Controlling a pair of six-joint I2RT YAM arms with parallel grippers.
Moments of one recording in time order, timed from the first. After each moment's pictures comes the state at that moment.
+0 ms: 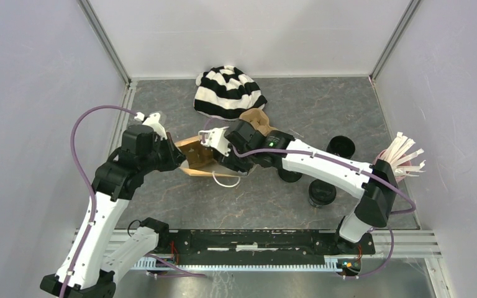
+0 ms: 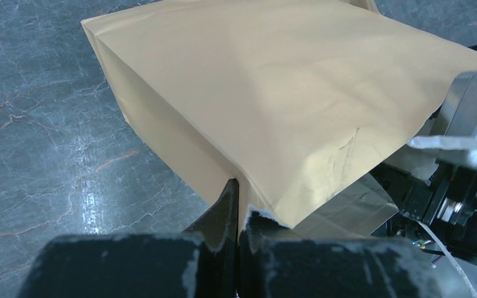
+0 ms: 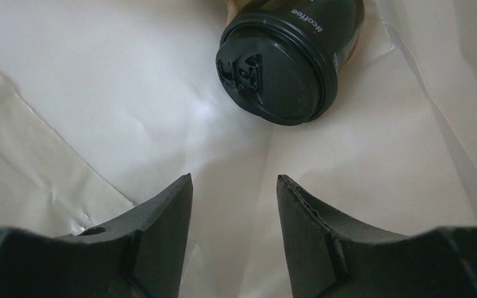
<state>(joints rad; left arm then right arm) -0.33 0.81 1.10 -0.95 0.09 -0.46 1.03 1.64 1.48 -0.72 0.07 -0.26</state>
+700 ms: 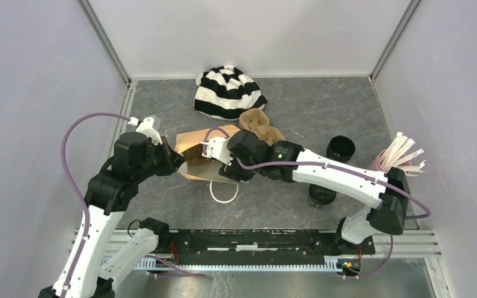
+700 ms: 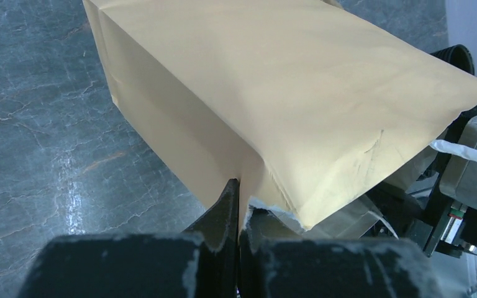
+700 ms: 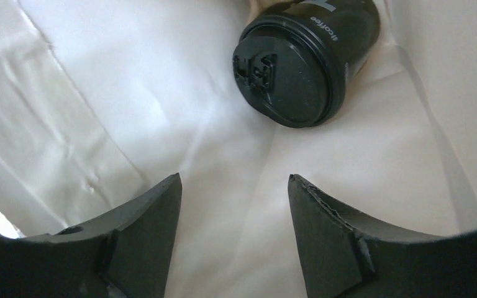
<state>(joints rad) -0.33 0.73 1.09 -0.96 0.09 -0.48 1.11 1.55 1.42 -0.72 0.19 -0.31</state>
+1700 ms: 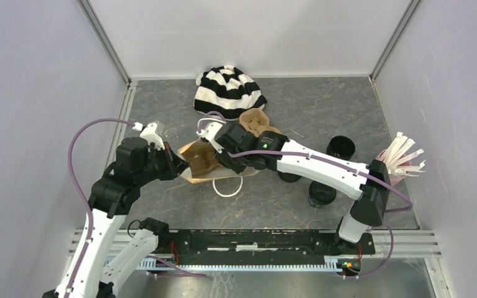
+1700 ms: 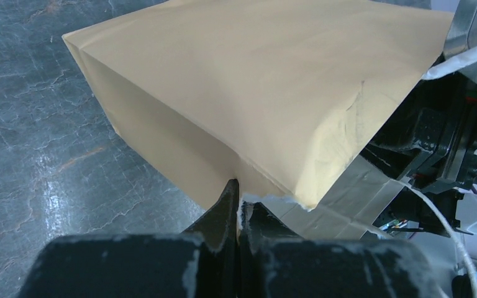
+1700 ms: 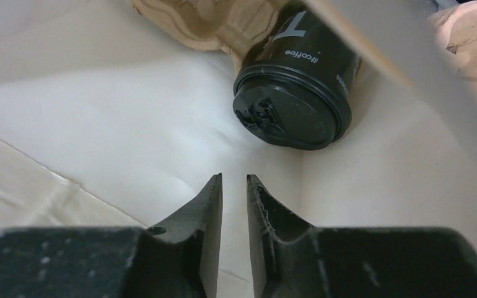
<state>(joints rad) -0.32 0.68 1.00 -0.91 0.19 -0.49 1.10 1.68 1.60 -0.80 0.18 0.00</state>
